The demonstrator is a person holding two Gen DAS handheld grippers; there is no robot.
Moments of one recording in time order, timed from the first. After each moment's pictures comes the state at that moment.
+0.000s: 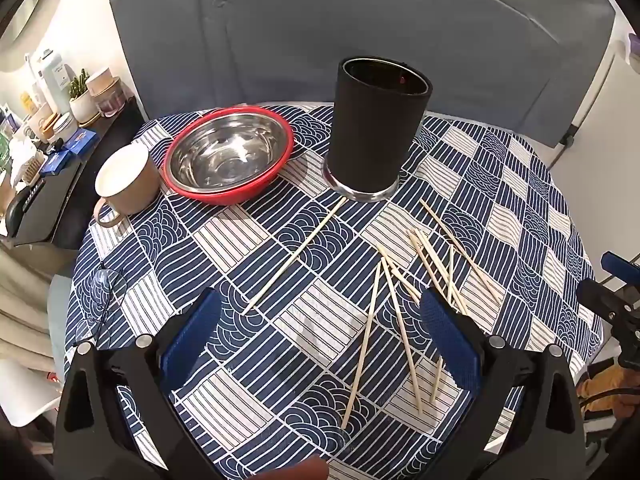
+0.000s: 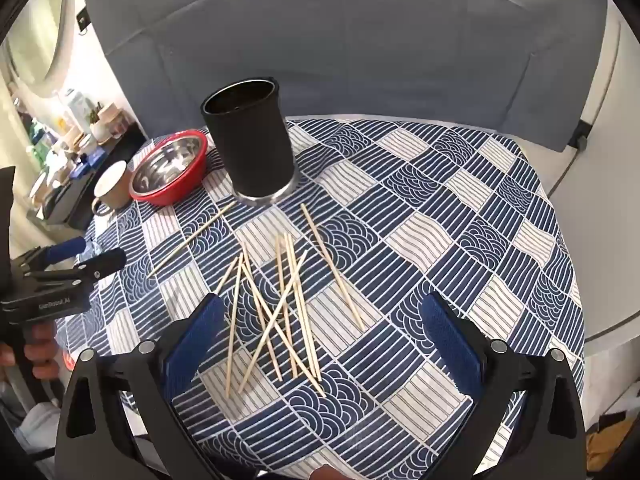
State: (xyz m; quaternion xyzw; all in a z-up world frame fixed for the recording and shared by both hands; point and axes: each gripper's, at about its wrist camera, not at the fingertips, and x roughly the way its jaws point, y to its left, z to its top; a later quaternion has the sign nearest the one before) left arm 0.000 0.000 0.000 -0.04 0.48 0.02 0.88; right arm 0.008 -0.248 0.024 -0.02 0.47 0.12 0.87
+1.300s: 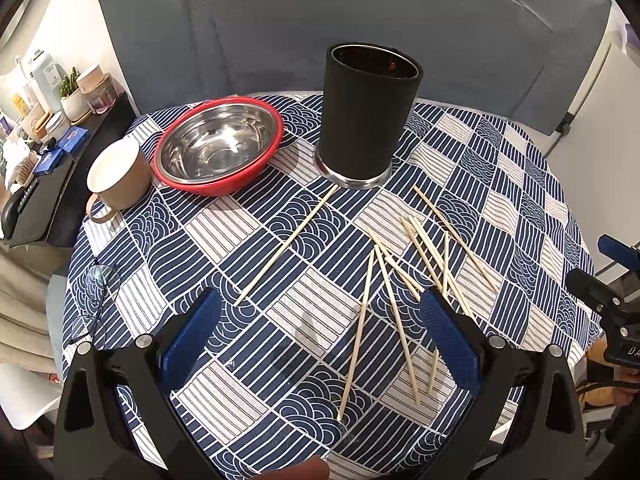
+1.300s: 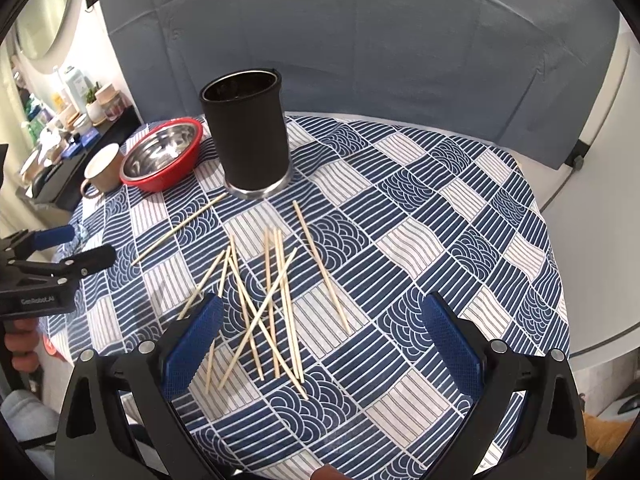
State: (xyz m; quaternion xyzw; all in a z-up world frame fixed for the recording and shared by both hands) left arm 0.001 -0.004 -0.005 -0.03 0.49 0.01 0.87; right arm 0.011 -0.242 0.017 -0.07 0.47 0.11 0.87
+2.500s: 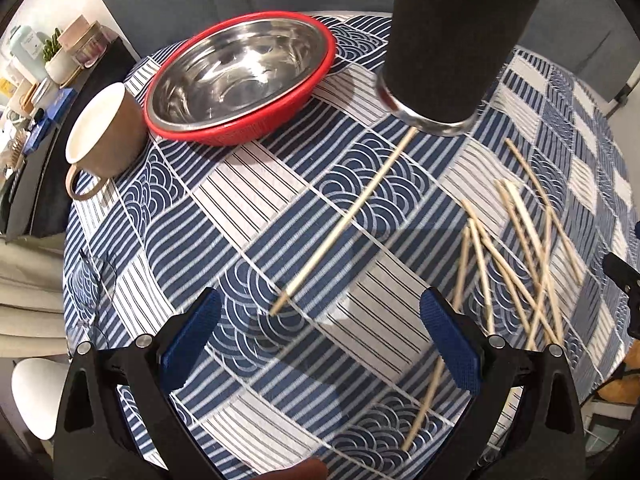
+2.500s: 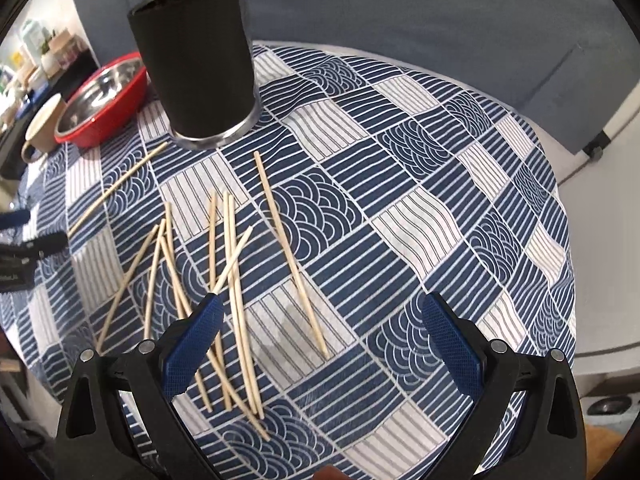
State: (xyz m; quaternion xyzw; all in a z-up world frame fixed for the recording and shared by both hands) left arm 0.065 0.030 -0.086 0.00 0.60 0.06 0.80; right arm 0.086 -0.225 -0.067 -0.12 0.55 0.08 0.82
